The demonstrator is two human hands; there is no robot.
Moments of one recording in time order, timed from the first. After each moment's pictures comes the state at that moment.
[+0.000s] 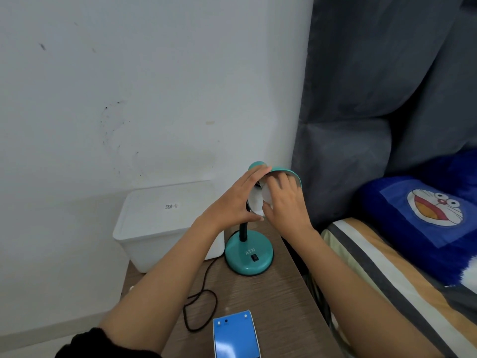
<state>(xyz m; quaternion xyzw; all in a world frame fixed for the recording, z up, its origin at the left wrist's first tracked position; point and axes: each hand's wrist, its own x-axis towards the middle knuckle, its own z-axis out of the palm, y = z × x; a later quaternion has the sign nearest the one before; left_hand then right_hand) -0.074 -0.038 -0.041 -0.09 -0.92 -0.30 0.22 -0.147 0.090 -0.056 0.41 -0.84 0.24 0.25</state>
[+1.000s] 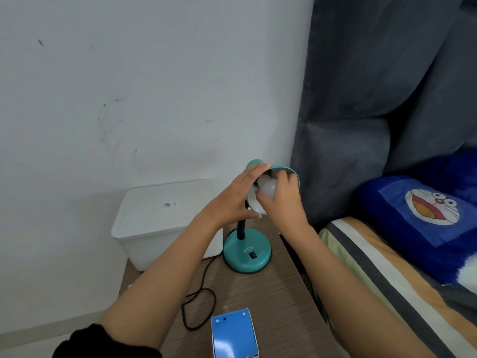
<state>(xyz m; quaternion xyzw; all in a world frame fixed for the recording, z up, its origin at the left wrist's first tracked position) -0.077 -0.043 -0.043 -0.09 -0.93 -0.29 0.20 -0.135 0.082 -0.040 0.28 -0.85 0.44 0.09</state>
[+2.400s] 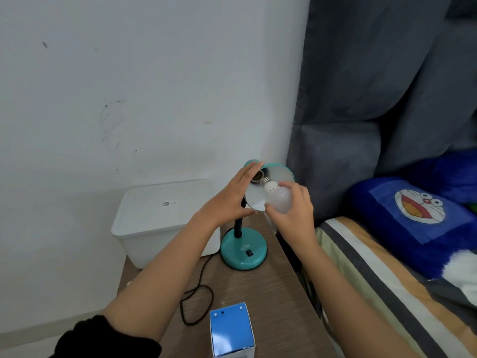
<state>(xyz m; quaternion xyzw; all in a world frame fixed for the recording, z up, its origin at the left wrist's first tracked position) -0.070 -0.039 -0.039 -0.05 -0.94 -0.28 0.19 -0.120 0.123 -0.056 0.28 -0.79 0.53 0.11</state>
